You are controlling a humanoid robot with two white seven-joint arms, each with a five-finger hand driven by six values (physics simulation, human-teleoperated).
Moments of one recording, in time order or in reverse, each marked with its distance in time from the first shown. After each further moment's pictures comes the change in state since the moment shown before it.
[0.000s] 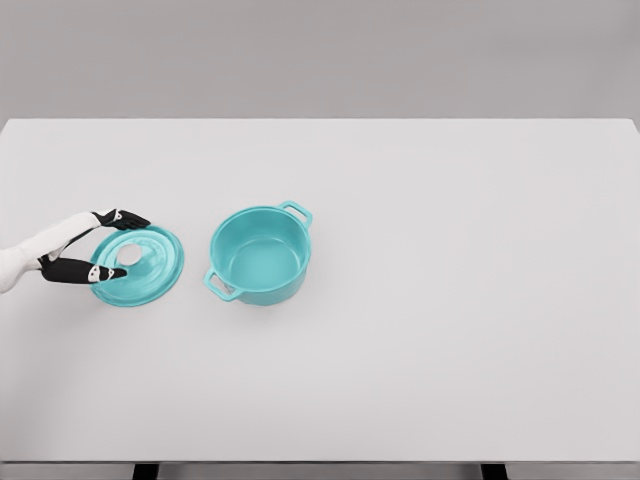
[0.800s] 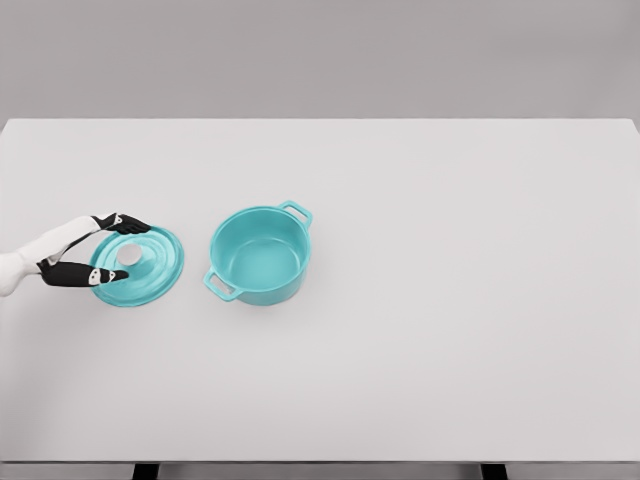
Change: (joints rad) left arm 0.005 -0.007 -0.011 0.032 0.026 -0.061 -0.002; right arm -0.002 0.000 0.000 0.000 0.000 0.000 0.000
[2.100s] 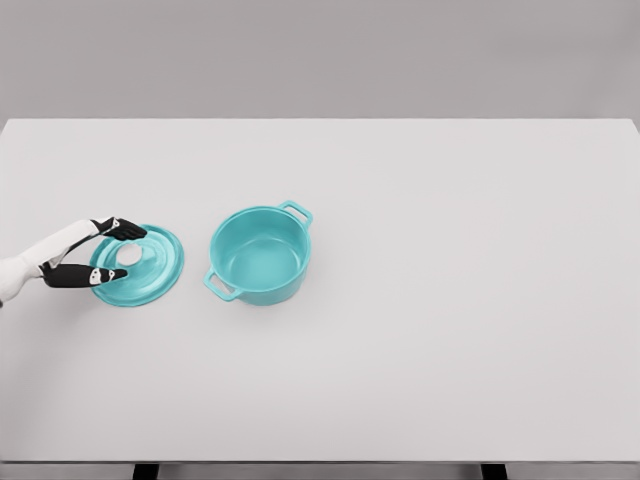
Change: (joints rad) left arm -0.006 -0.042 -0.006 0.075 -0.002 -0.002 0.003; right arm 0.000 0.000 0.000 0.000 0.000 0.000 0.000
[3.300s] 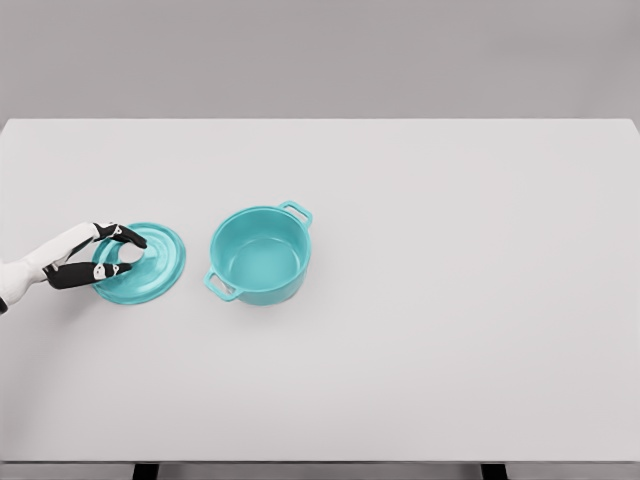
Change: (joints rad) left arm 0.002 -0.012 -0.017 0.017 0.045 -0.006 0.004; right arm 0.000 0.000 0.000 0.000 0.000 0.000 0.000
